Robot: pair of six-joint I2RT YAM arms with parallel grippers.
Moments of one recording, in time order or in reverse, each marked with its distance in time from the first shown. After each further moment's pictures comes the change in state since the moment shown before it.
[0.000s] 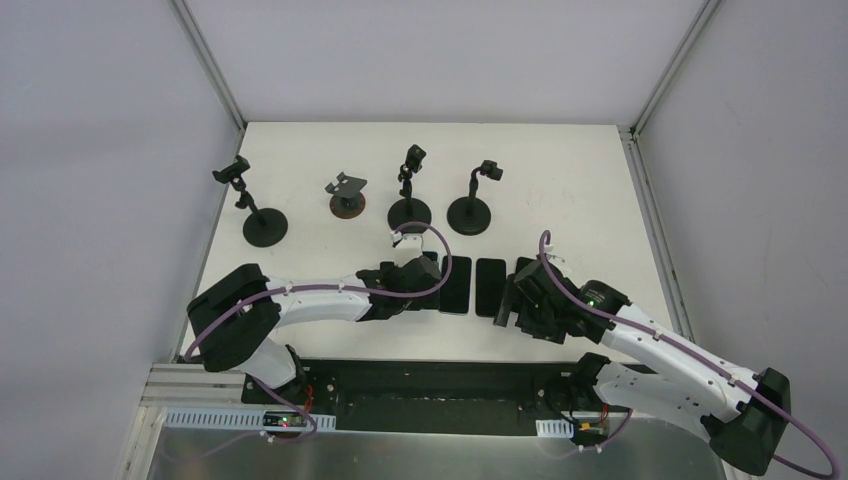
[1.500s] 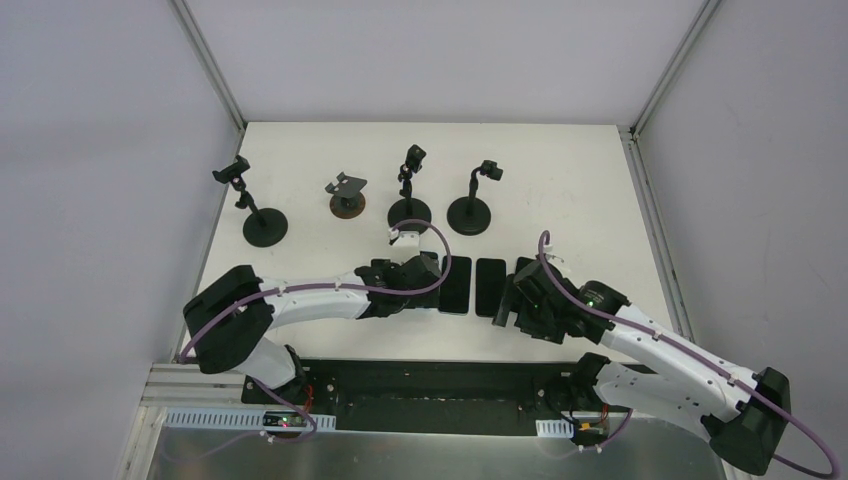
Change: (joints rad) left arm -0.006 0.011 0.044 -0.114 -0.058 0.004; right arm 0.004 0.010 -0.005 0.005 0.000 0.003
